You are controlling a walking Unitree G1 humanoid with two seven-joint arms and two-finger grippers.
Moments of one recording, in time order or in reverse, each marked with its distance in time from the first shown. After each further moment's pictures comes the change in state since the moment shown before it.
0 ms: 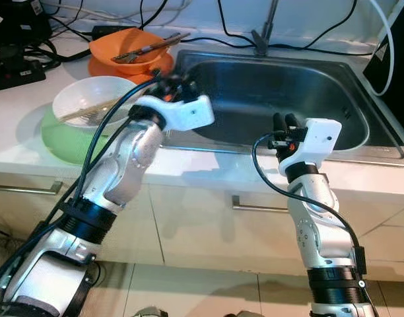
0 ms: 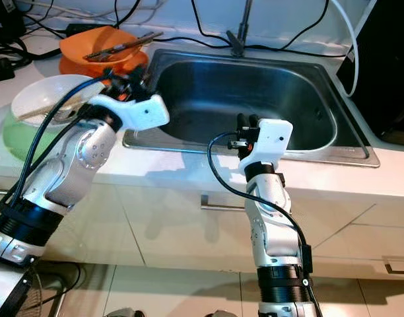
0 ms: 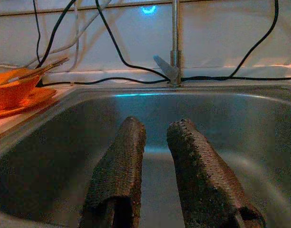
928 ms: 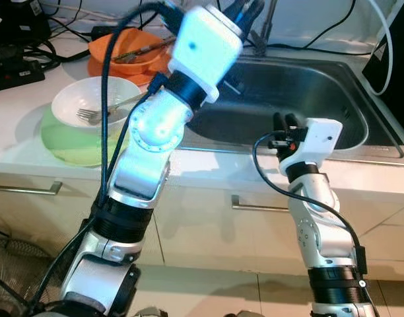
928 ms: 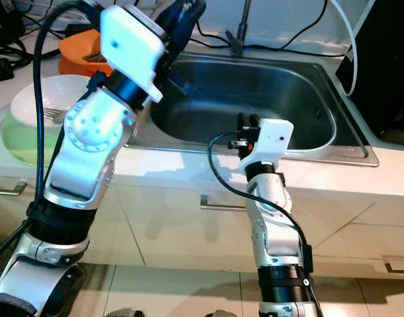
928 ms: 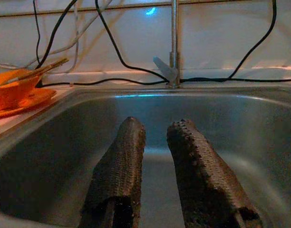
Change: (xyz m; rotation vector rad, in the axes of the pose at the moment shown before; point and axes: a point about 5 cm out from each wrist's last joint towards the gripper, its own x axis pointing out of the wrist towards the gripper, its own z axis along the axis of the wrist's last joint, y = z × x) left arm 0.004 0.058 0.077 -0.997 -0.504 0.107; right arm 0.000 -0.002 0.001 -0.005 -0.003 0.003
